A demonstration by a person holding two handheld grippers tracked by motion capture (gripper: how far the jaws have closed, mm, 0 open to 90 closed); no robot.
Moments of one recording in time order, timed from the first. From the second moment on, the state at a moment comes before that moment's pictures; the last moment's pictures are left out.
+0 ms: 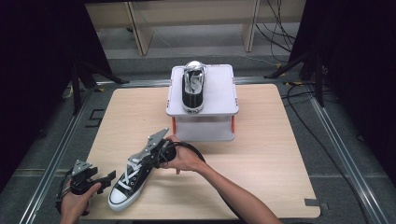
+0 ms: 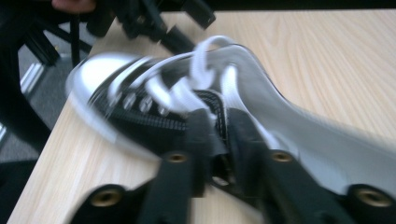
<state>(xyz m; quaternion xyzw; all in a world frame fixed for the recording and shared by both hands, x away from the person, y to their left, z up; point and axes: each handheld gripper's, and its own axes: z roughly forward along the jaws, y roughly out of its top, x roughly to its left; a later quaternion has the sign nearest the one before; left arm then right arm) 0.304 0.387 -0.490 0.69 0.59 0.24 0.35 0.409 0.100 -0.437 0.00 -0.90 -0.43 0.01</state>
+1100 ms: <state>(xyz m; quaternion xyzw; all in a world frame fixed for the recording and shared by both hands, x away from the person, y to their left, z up) 0.300 0.393 -0.484 0.65 0.61 0.27 0.35 0.331 0.067 -0.426 -0.12 -0.90 -0.41 0.01</state>
